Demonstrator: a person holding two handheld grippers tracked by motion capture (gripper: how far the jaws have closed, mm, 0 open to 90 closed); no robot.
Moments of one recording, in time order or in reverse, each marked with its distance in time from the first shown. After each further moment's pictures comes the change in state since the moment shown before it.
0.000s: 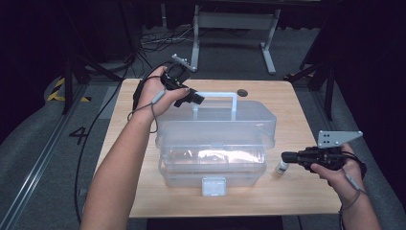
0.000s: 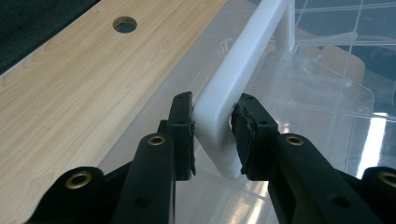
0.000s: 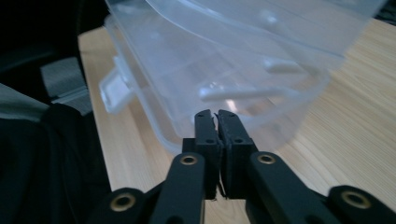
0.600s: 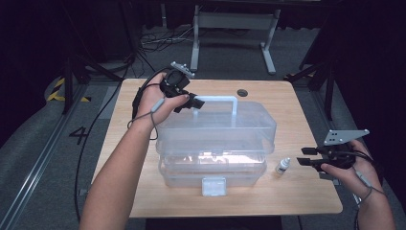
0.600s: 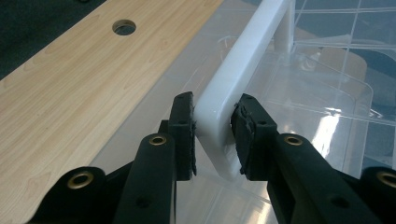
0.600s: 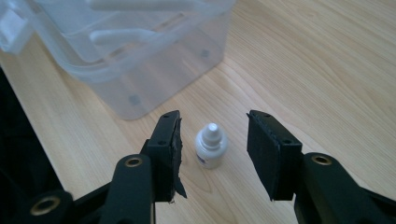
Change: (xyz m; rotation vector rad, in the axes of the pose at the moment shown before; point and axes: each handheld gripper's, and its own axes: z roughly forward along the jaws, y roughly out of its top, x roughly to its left) left arm -0.012 -0.011 0.000 -0.022 0.015 0.014; right arm -0.024 -0.020 -0.028 0.237 -0.239 0.065
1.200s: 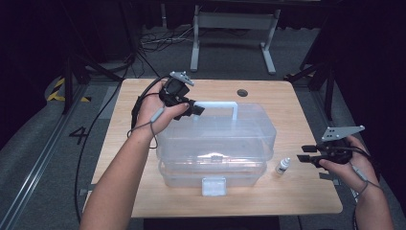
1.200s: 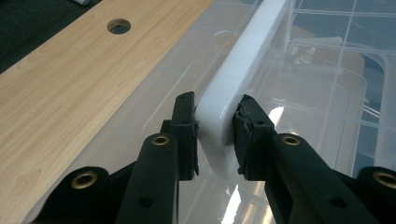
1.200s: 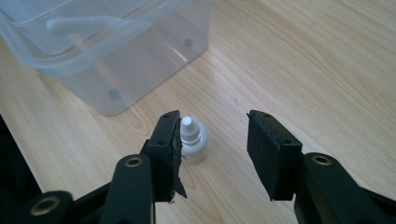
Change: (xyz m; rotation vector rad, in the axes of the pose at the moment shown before) left arm -0.015 -0.014 0.002 -0.022 0.013 0.010; right arm -0.017 -0.002 0.009 0.040 -0.020 0.029
